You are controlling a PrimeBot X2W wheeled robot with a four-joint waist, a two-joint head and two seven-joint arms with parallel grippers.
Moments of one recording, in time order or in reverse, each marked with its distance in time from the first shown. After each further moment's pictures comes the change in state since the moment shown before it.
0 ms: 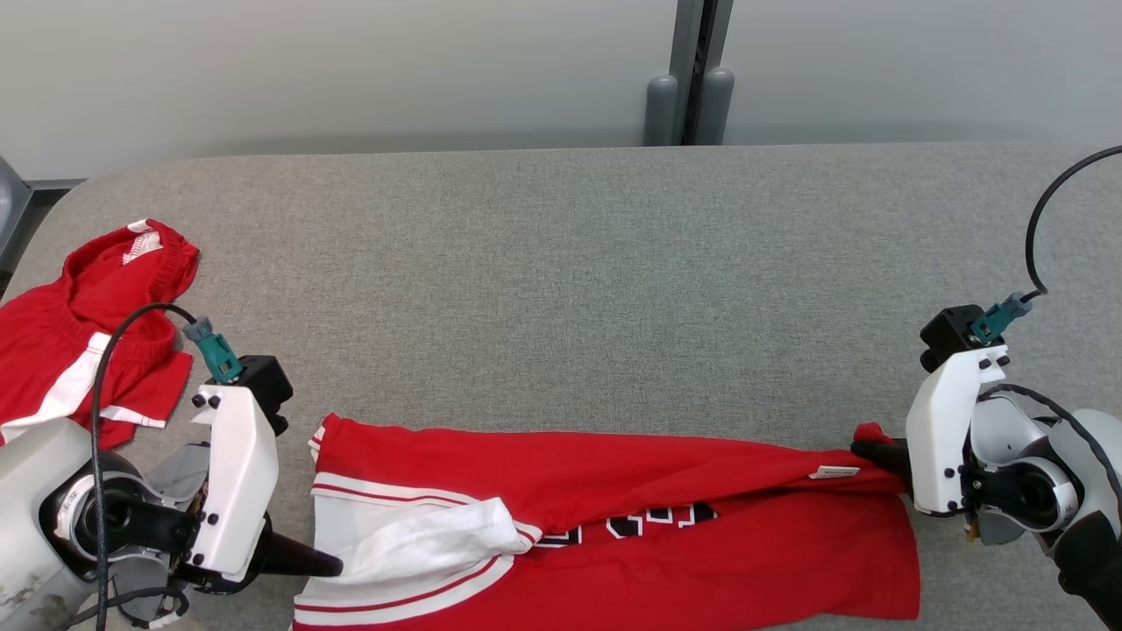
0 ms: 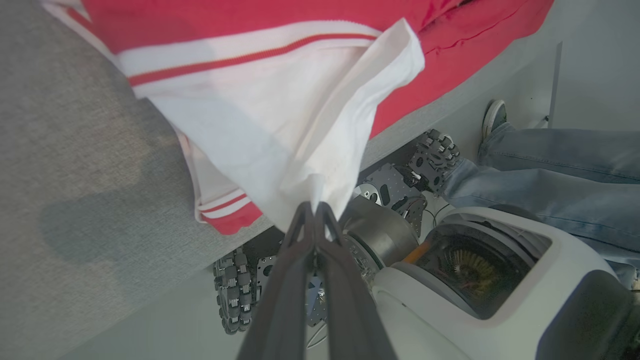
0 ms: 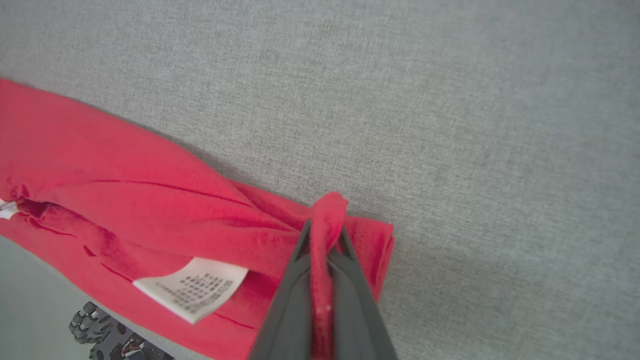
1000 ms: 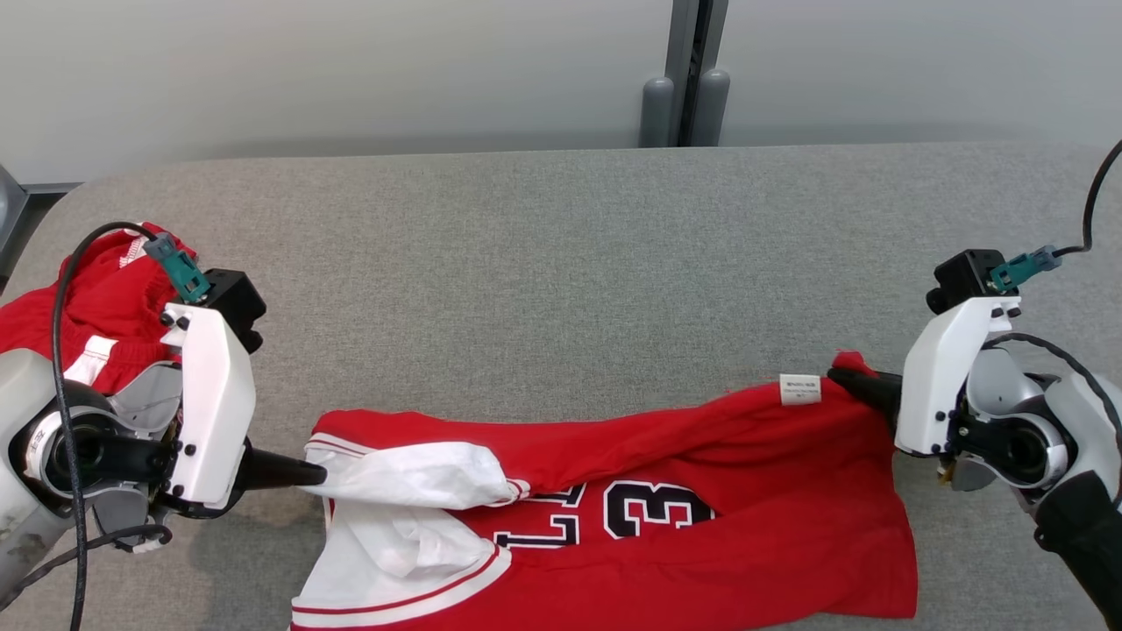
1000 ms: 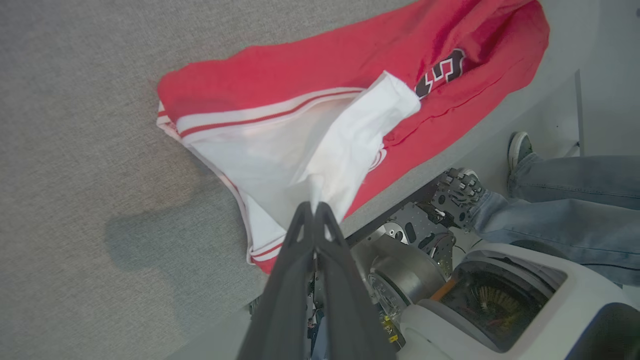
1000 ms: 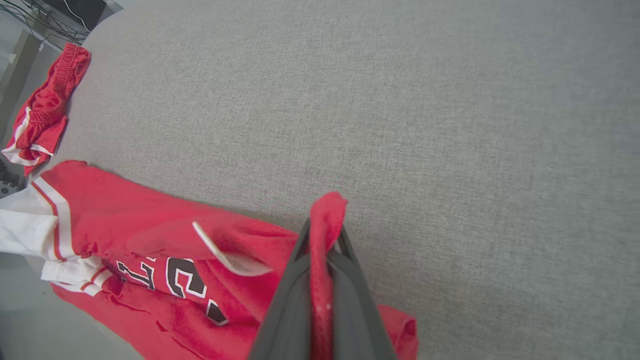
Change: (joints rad) left arm -0.098 -0.013 0.031 0.050 0.071 -0.032 -0.043; right arm -0.042 0.072 -0.102 0.024 0.029 0.000 -0.099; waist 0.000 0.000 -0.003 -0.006
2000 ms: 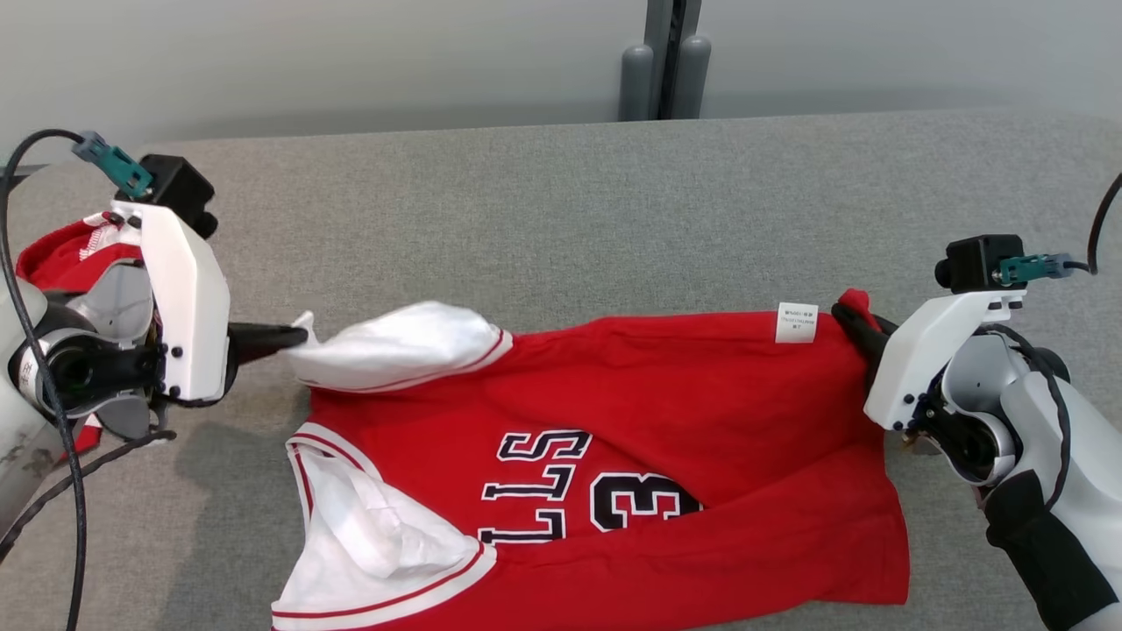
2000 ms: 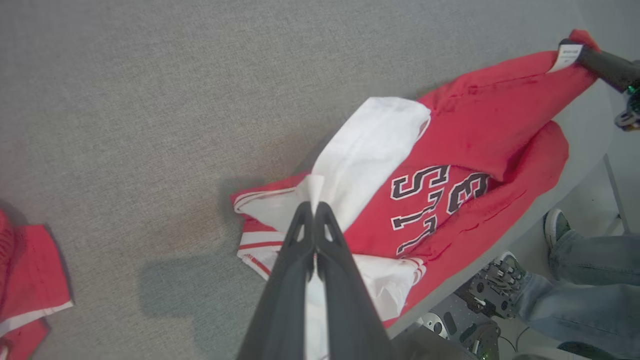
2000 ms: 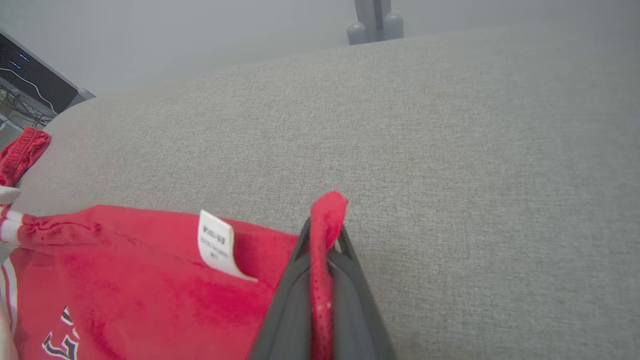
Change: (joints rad) left arm -0.105 -0.125 0.056 0.267 0.138 -0.078 -0.231; right arm -0.002 0.151 -0.179 0.126 -0.299 0.000 -0.305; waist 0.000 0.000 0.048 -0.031
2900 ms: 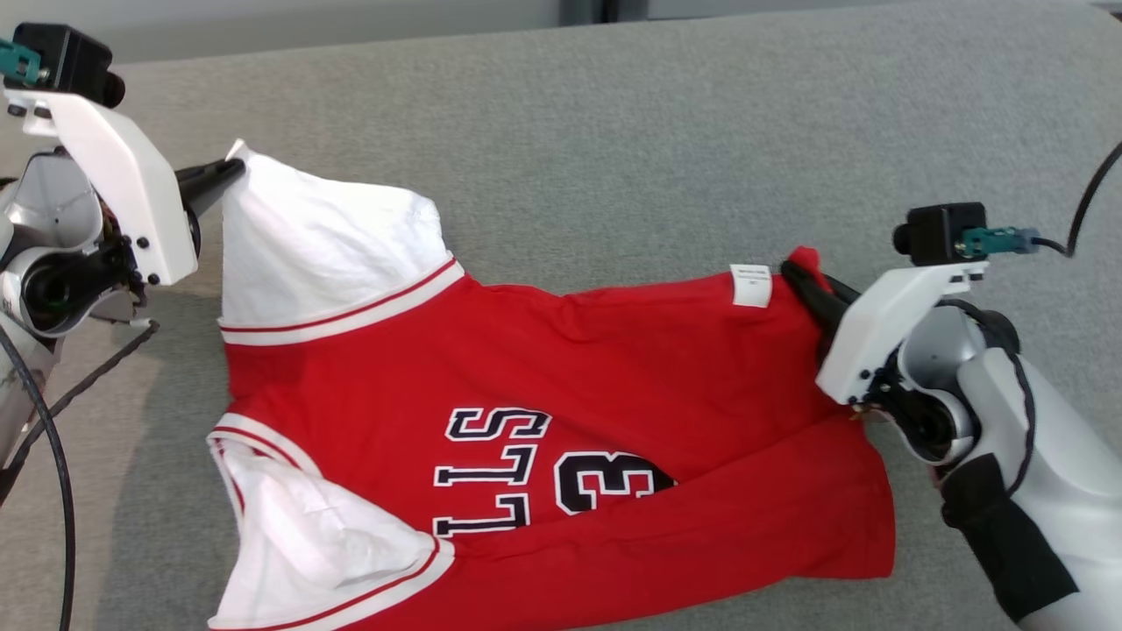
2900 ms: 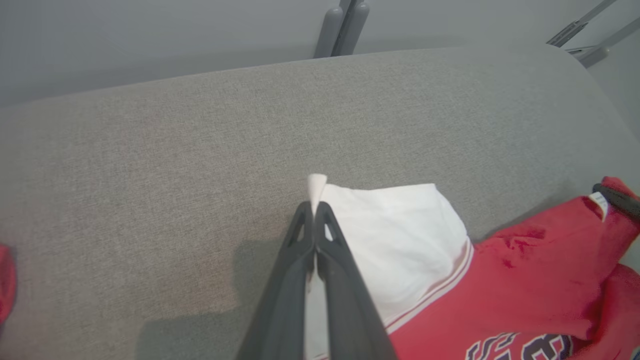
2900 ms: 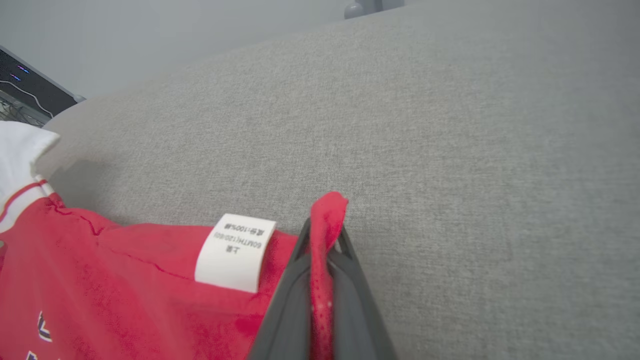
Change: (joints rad) left arm -0.094 -0.109 0.125 0.215 0.196 0.000 -0.282; right arm -0.022 0.084 -0.029 -0.093 -0.037 0.000 -0.010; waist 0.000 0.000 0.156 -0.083
